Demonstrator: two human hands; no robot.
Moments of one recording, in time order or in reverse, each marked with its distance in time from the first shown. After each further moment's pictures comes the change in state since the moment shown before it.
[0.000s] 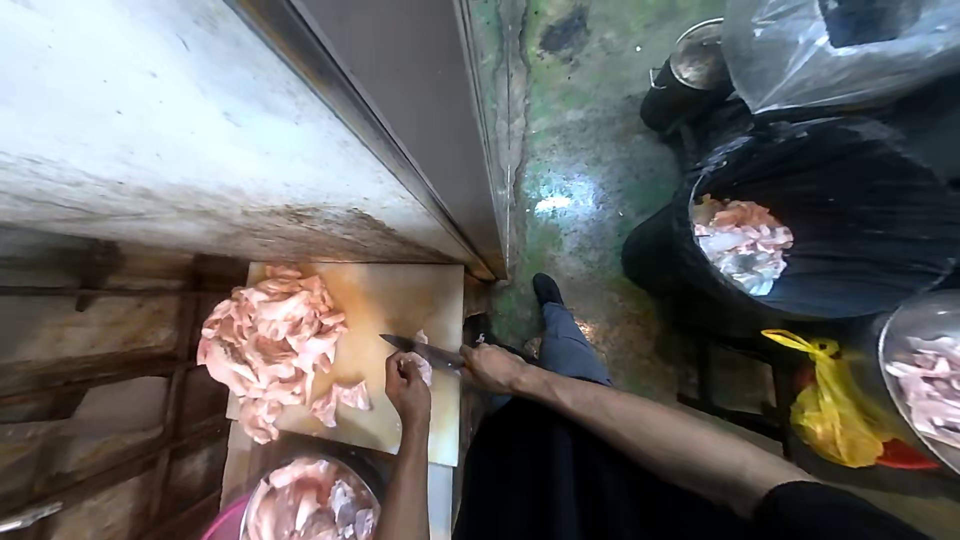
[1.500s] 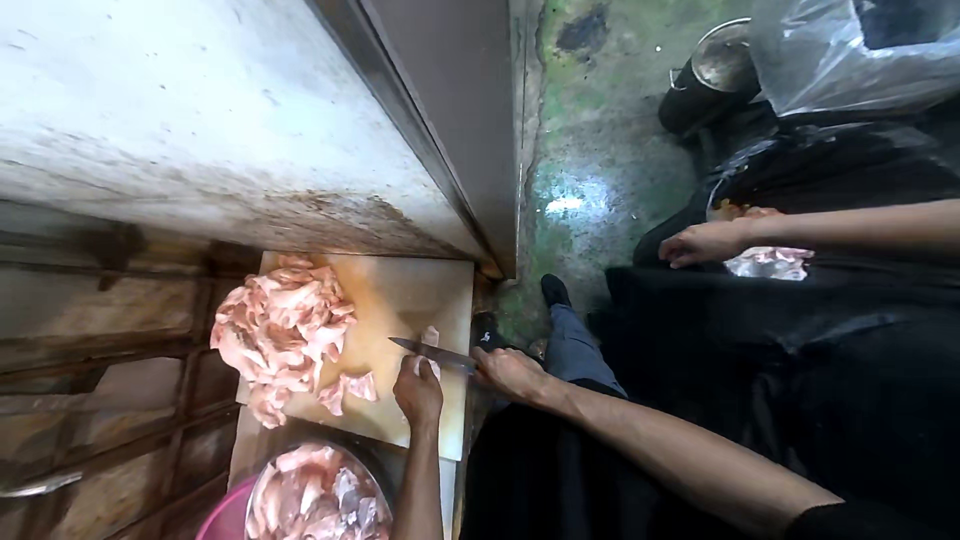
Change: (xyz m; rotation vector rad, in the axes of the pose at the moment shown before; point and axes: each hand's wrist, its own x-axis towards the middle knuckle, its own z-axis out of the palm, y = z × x) left_hand -0.011 0.042 -0.015 0.584 -0.181 -0.181; right_hand -0.023 -0.004 0.006 -0.101 0.014 0.062
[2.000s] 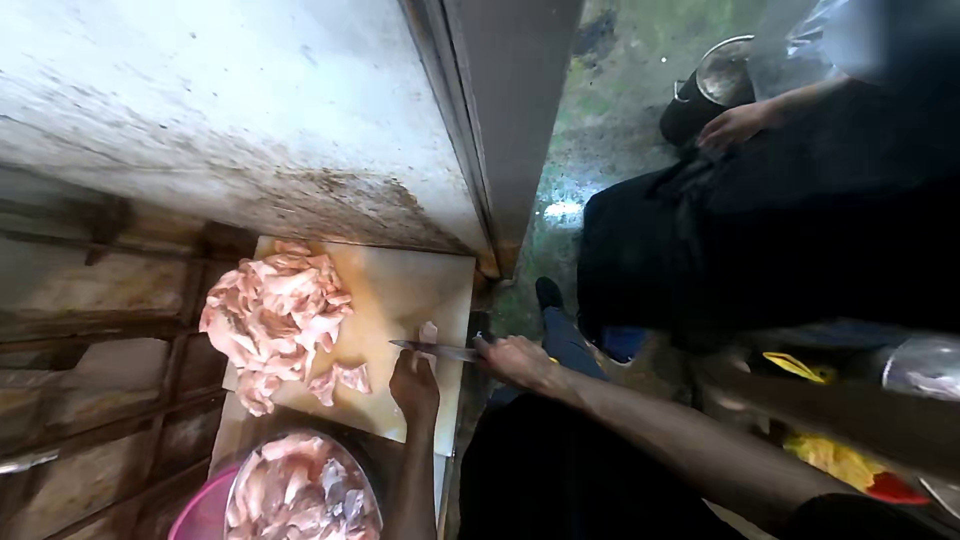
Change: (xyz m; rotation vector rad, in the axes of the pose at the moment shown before) left_hand -0.003 -0.011 0.010 -0.062 0.074 0.145; right_hand 0.001 0.009 -0.015 -0.183 0.037 -0.020
